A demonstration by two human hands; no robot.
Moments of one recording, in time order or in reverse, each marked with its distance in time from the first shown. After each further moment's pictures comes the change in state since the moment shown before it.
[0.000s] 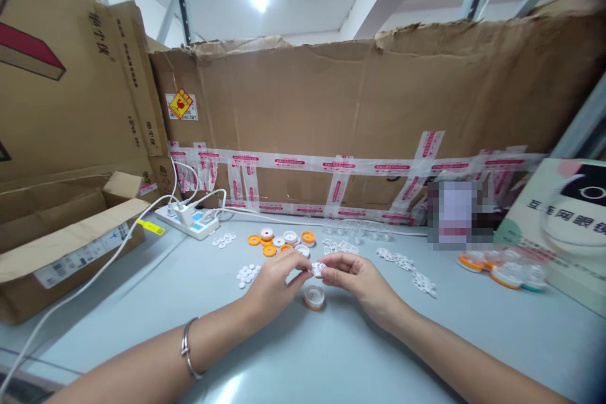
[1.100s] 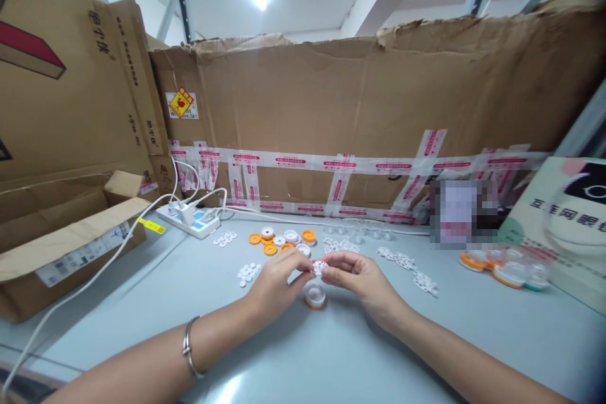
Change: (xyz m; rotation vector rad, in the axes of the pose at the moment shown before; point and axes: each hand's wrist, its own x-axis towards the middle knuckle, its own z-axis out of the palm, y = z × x) left_hand -0.002 -0.001 0.002 -0.010 0.007 -0.005; right_hand -0.001 -0.001 0.002 -0.046 0.027 -0.043
